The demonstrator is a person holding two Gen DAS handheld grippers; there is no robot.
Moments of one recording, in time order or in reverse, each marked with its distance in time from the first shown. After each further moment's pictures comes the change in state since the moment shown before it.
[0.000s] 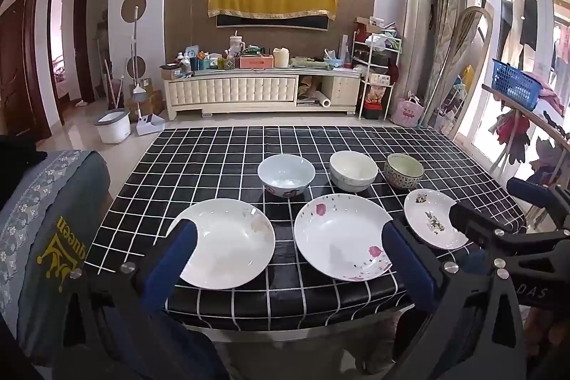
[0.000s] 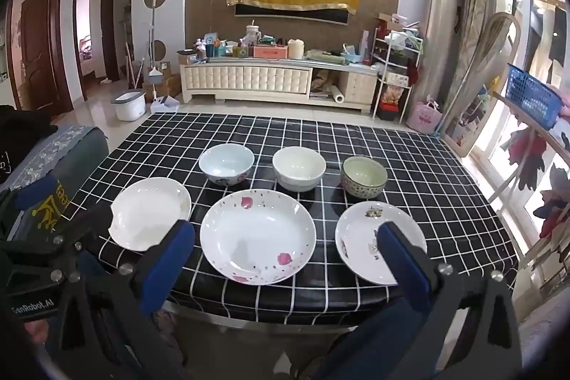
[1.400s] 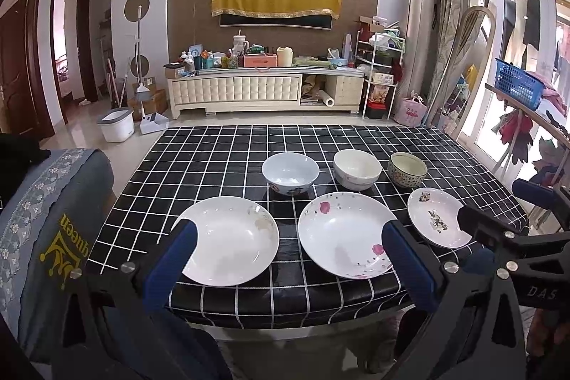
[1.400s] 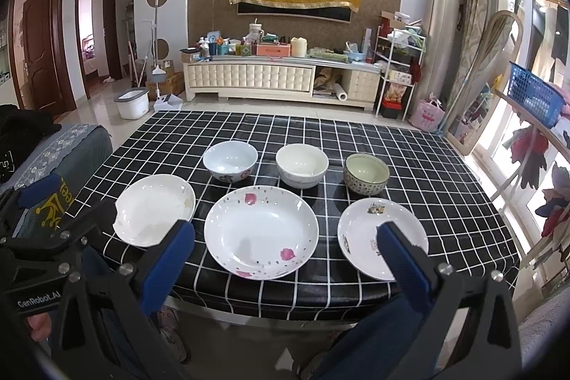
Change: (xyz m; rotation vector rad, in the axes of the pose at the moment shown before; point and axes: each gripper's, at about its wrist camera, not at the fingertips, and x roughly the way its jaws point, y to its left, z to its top) left arm -0.004 0.006 -0.003 -0.015 0.001 0.008; right arm -0.004 -0.001 -0.003 0.005 0.007 0.021
